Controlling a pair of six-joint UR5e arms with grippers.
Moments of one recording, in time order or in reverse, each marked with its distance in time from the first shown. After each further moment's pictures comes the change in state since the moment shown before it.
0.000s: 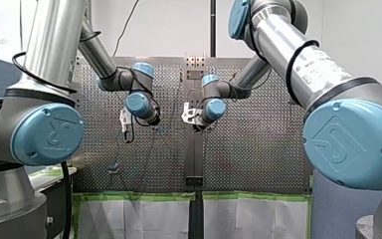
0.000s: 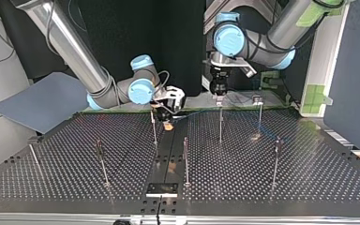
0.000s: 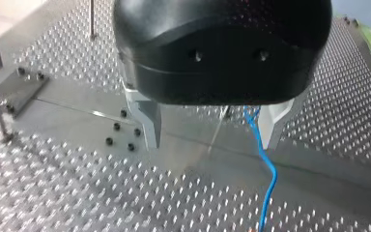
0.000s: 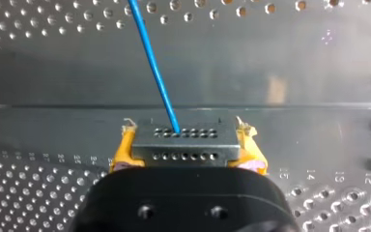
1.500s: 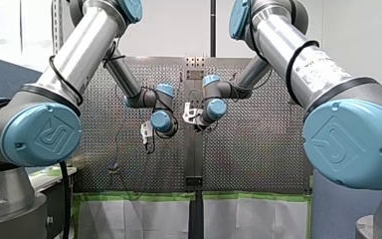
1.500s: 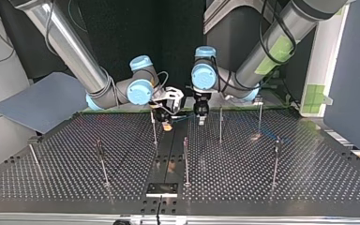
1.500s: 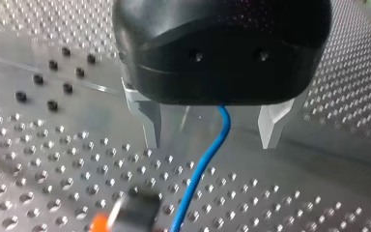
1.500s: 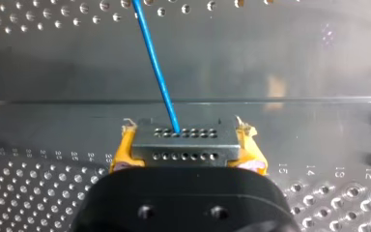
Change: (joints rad) left arm -0.043 -0.345 0.337 -0.002 -0.053 -0.020; right arm -0.005 0.000 0.000 -0.002 -0.004 -0.001
